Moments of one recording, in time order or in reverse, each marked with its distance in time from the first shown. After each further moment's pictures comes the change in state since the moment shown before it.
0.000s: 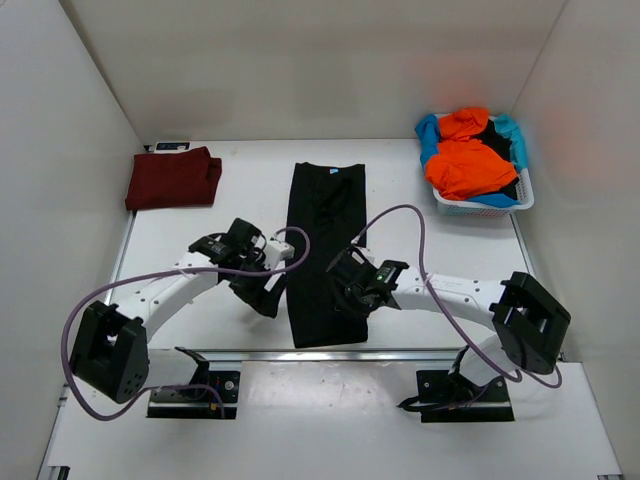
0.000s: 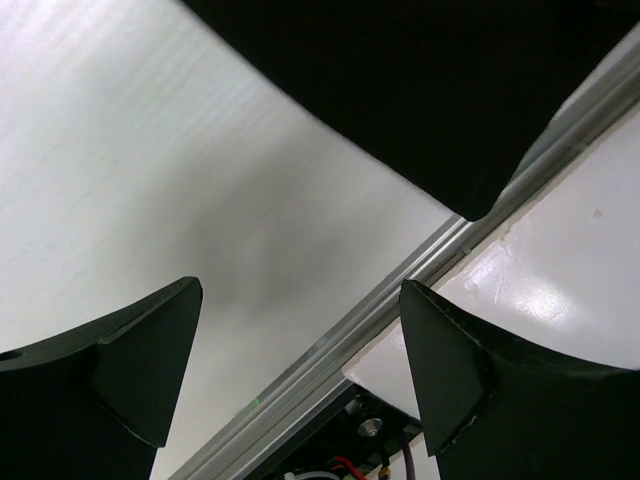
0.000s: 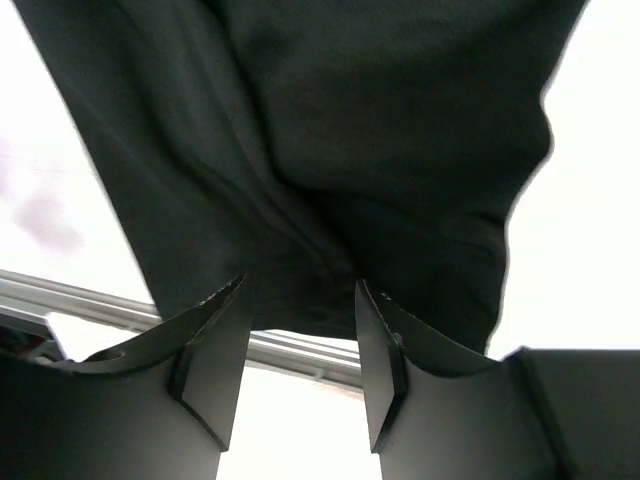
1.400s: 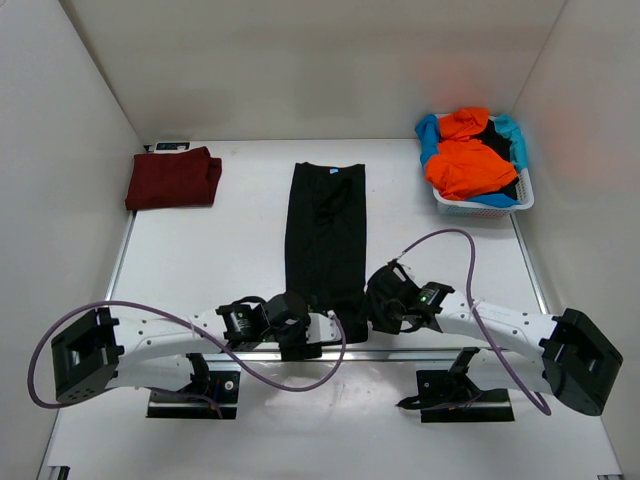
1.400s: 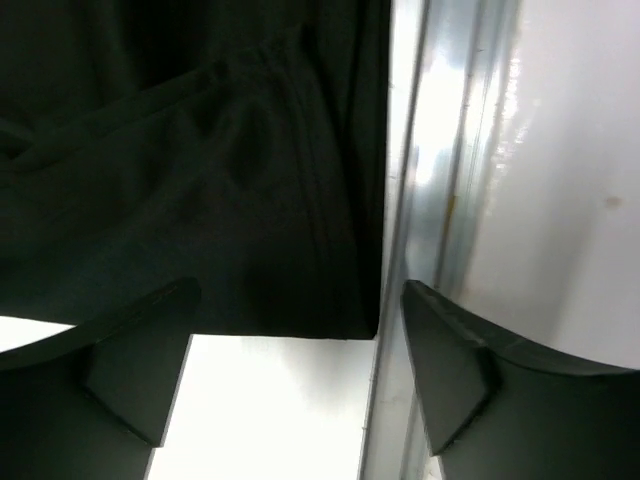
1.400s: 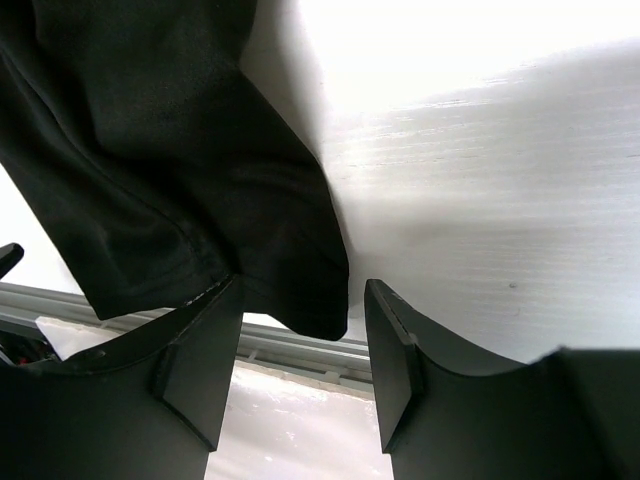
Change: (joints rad) left arm -0.691 -0.158 -0.333 0.583 -0.322 0.214; right arm -0.094 -0.332 -0.346 0.067 -0.029 0.105
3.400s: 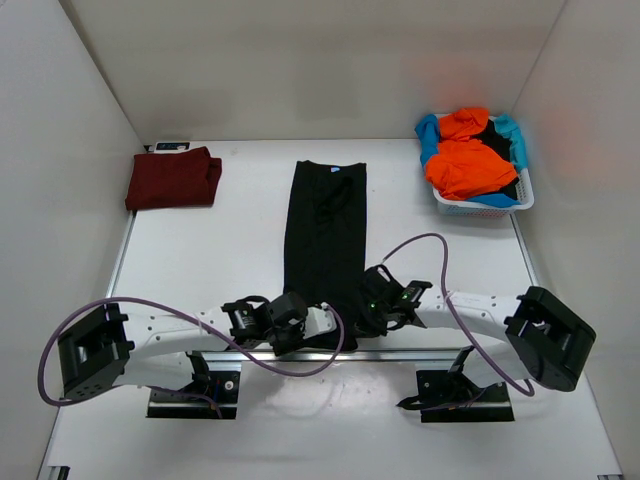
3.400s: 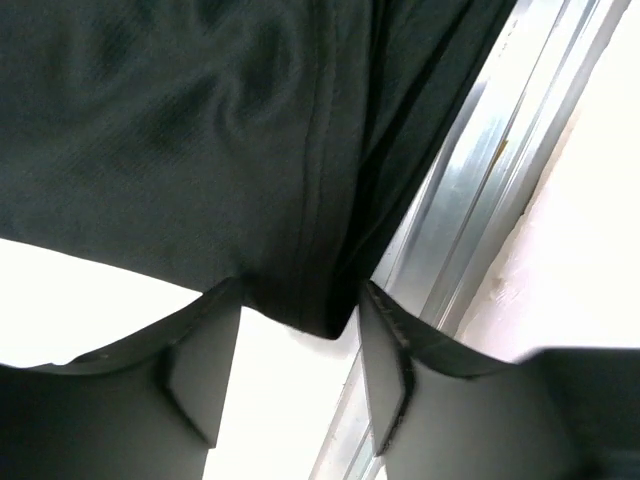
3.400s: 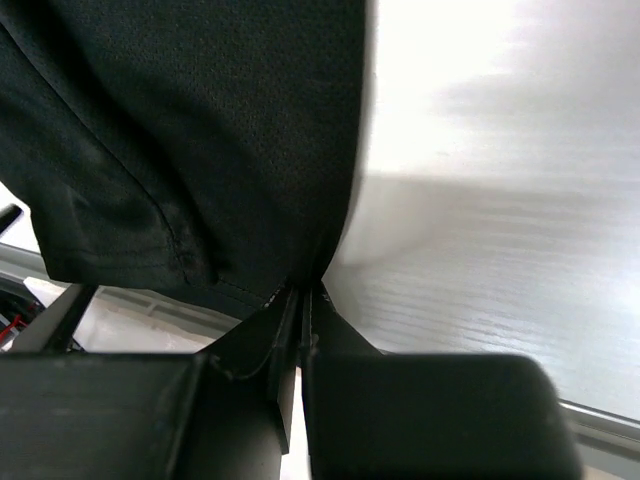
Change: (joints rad) left arm 0.019 0.058 0.009 -0.107 -0.101 -0.172; right arm 0.026 0.194 0.022 0.122 -0.166 -0.002
